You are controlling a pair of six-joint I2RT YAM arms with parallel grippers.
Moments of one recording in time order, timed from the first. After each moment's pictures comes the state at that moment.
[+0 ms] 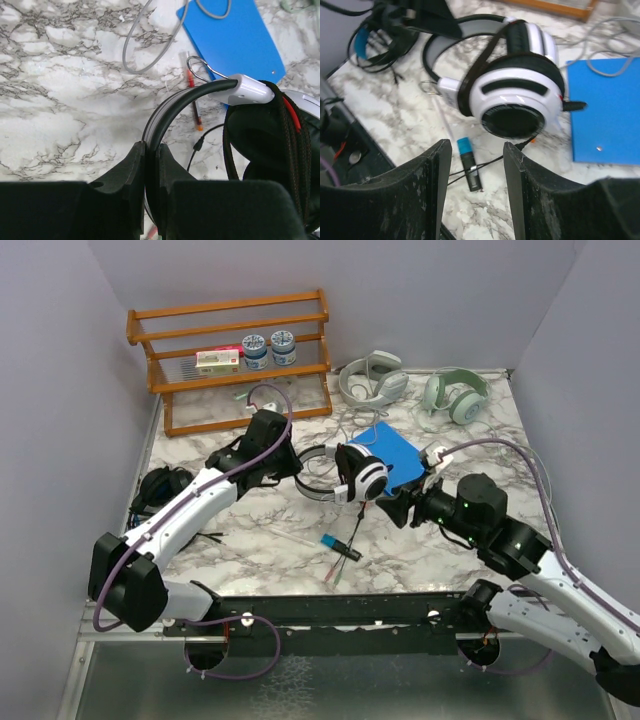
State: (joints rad) left arm -0.56 1.34 1.09 -0.48 -0.05 -0.71; right arm 0.80 0.74 0.79 -0.32 -0.09 0.18
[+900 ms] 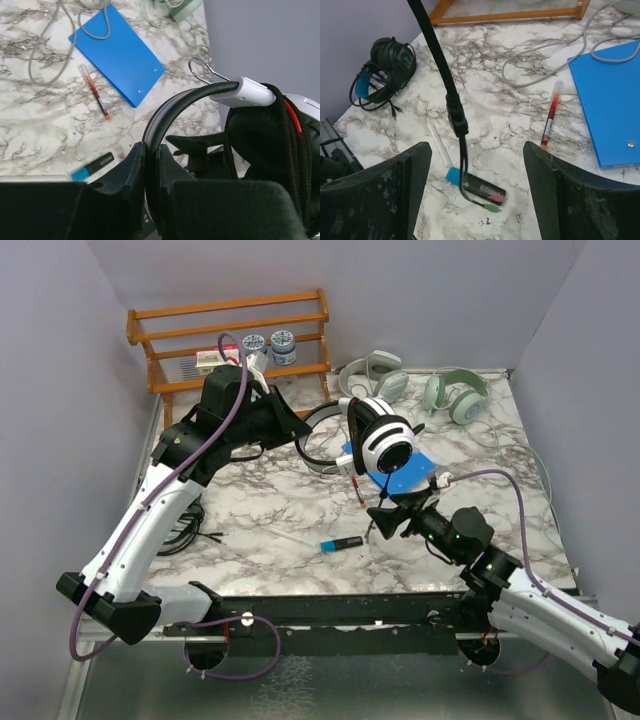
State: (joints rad) left arm -0.54 1.27 1.57 -0.78 0.18 -0.77; right arm 0.79 0.56 0.32 0.18 0.08 0.36
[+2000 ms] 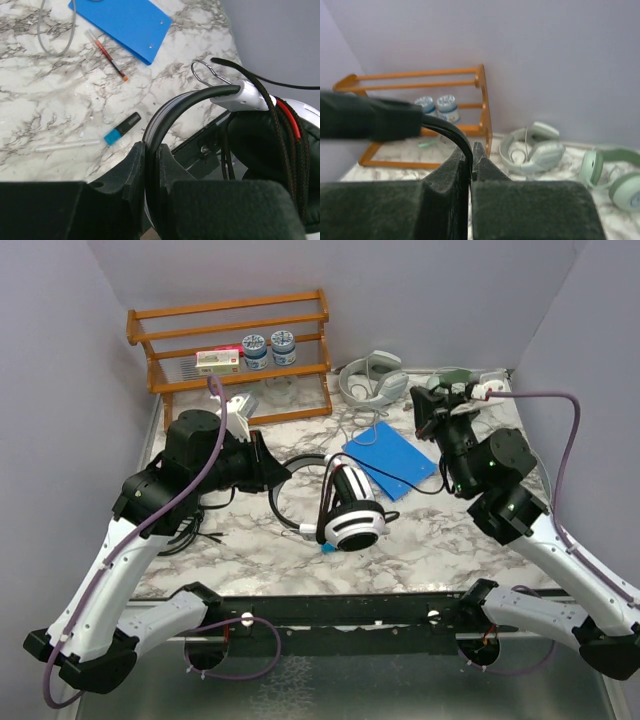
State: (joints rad) left arm -0.54 0.98 1.40 -0.87 0.31 -0.55; right arm 0.76 0.93 1.02 0.15 0.45 0.03
